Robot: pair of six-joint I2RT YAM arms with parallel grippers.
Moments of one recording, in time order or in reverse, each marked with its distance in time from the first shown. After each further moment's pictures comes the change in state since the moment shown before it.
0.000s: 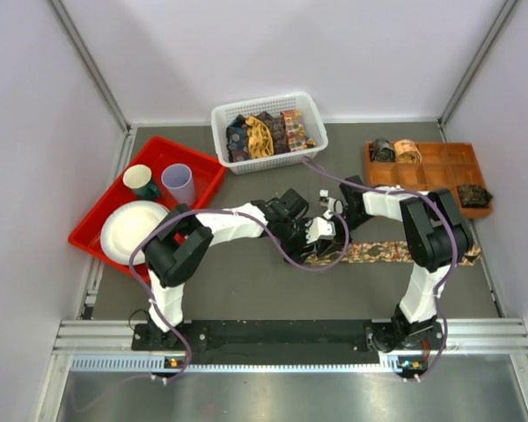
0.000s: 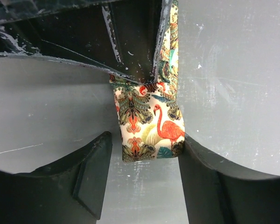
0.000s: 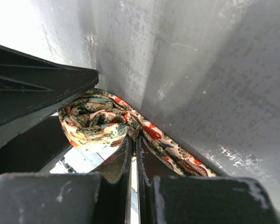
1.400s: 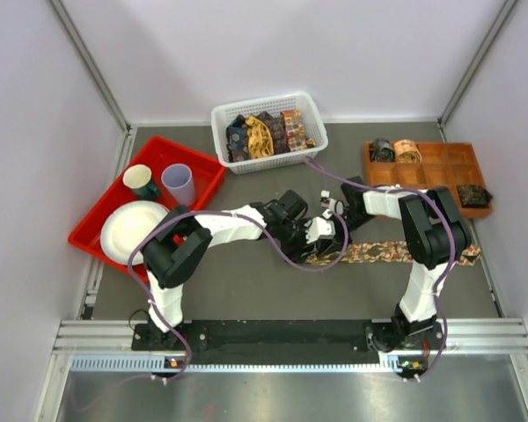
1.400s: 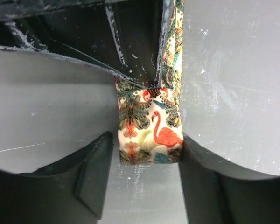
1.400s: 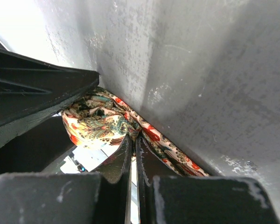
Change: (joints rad) left arm -0.010 -0.015 -0.033 0.058 -0.017 -0.035; right arm -0.016 0.029 0.000 0.005 -0.042 0.011
